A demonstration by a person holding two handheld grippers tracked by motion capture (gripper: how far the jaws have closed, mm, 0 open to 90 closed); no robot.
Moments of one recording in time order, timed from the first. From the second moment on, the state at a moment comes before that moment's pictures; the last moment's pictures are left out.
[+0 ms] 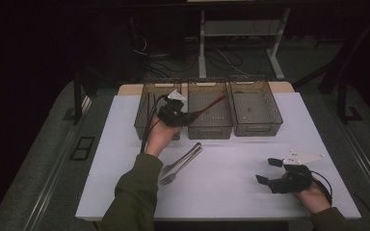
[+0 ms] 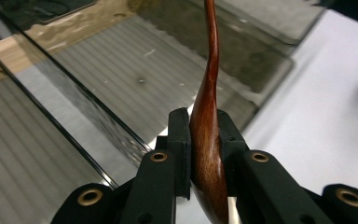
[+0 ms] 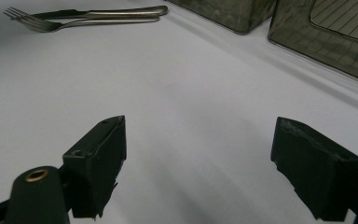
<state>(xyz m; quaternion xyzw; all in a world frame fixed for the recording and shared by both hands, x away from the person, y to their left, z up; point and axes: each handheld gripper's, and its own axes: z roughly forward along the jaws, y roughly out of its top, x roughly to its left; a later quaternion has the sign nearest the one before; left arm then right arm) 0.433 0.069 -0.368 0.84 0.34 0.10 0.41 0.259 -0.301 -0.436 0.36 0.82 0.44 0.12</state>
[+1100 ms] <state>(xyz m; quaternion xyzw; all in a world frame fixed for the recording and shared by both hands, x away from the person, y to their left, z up) 0.456 0.054 -0.374 0.83 0.37 0.12 0.41 0.259 -0.303 -0.436 0.36 0.81 0.44 0.12</state>
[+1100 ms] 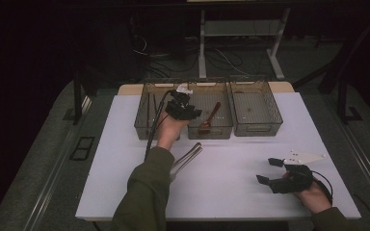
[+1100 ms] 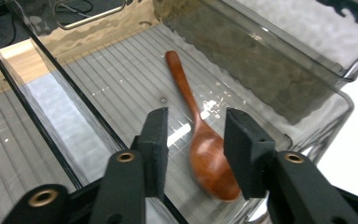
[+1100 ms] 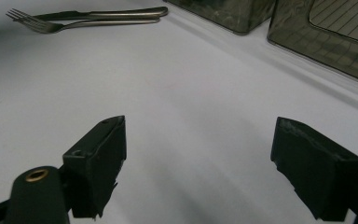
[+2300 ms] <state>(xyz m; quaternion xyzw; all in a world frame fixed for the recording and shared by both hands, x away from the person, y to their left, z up) 0.371 0.082 -0.367 0.84 0.29 0.09 0.44 0.261 -0.303 -0.437 0.36 0.81 0.44 0.12</state>
